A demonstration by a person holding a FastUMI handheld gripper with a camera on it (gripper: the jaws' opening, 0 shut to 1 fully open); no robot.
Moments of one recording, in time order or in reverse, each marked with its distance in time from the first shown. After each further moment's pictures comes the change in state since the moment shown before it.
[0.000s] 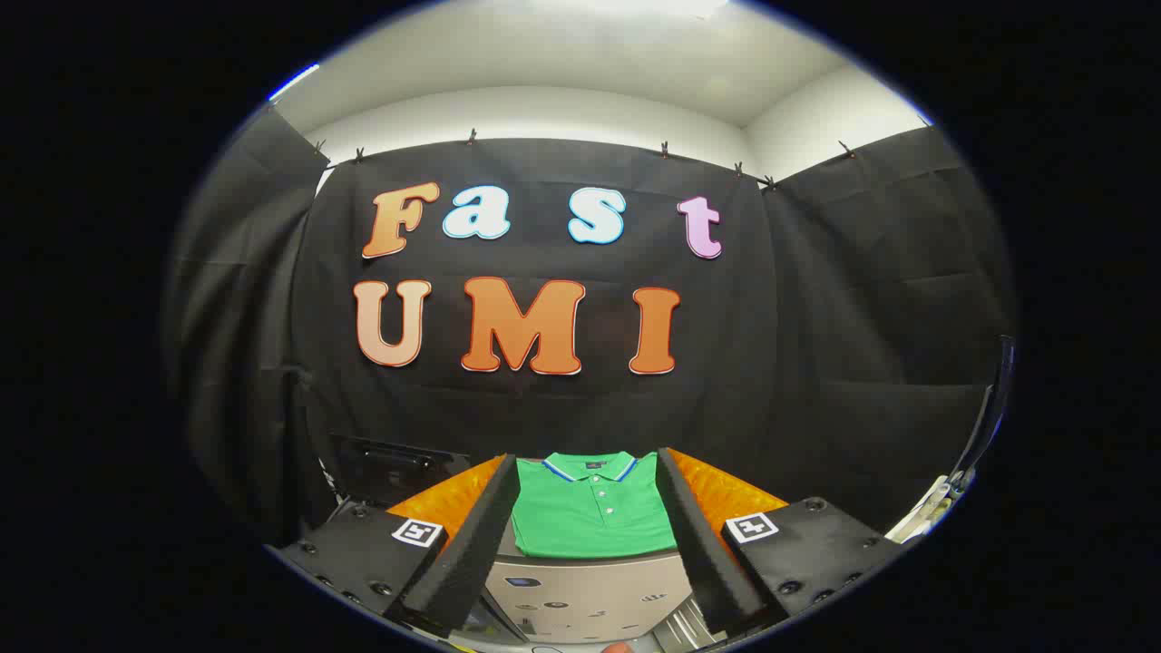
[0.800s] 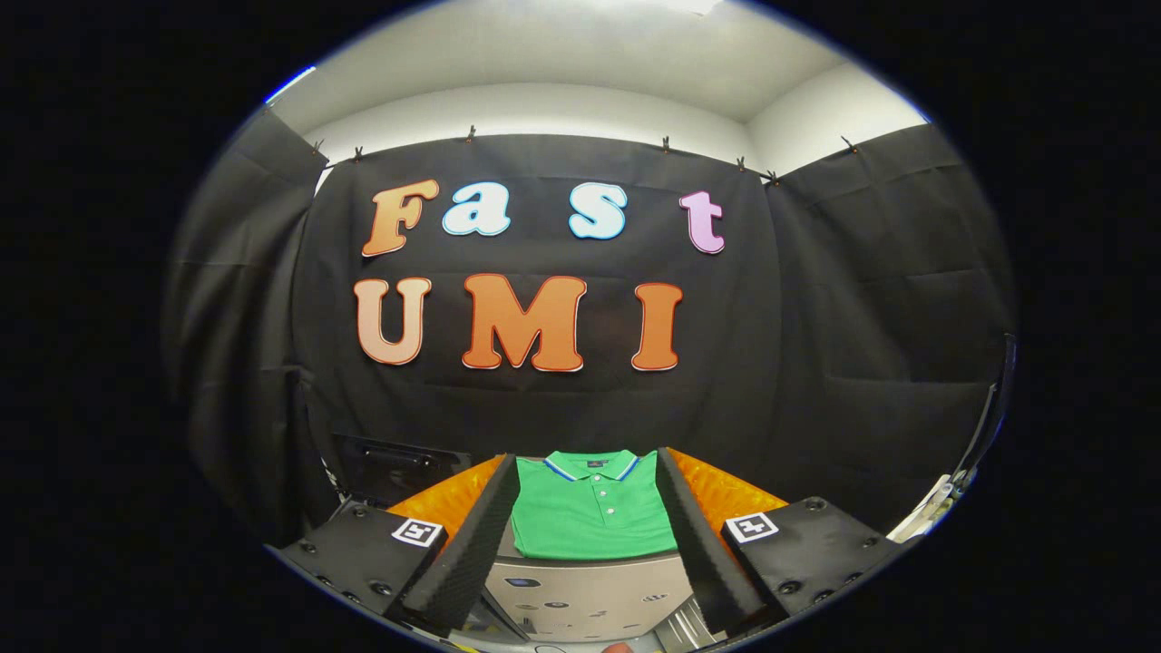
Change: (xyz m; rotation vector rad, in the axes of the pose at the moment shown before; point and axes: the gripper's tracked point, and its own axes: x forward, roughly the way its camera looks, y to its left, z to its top) arm 0.007 -0.008 0.003 0.003 0.006 0.011
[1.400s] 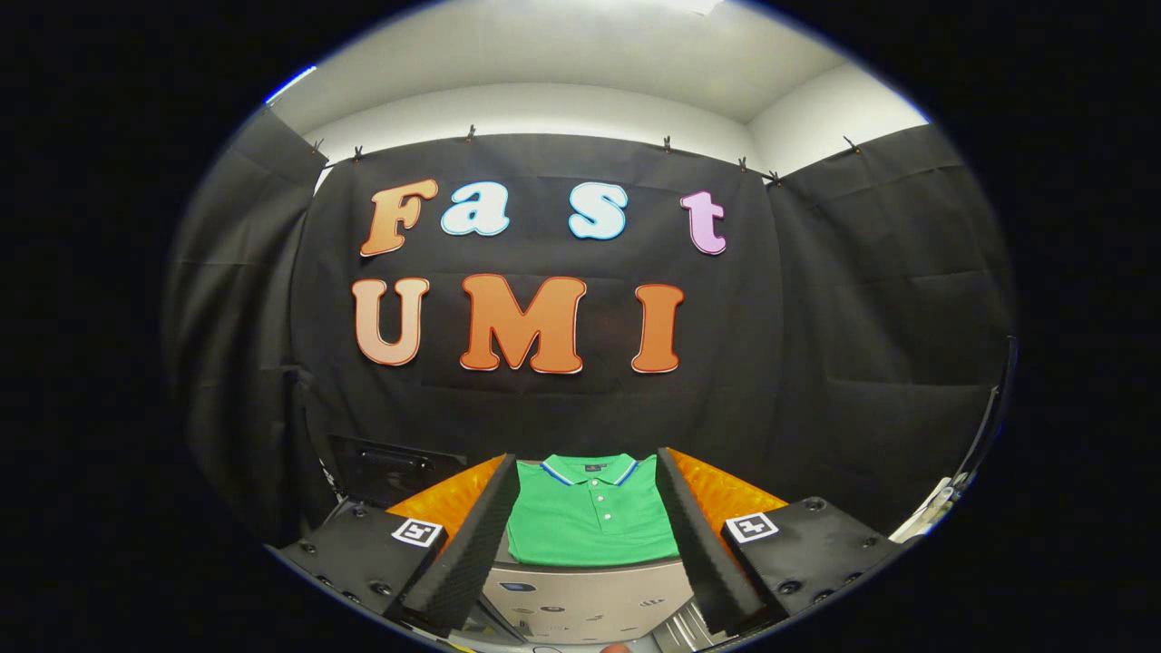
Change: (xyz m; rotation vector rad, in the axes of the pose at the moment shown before) arm 0.023 -0.006 0.001 0.001 0.005 0.010
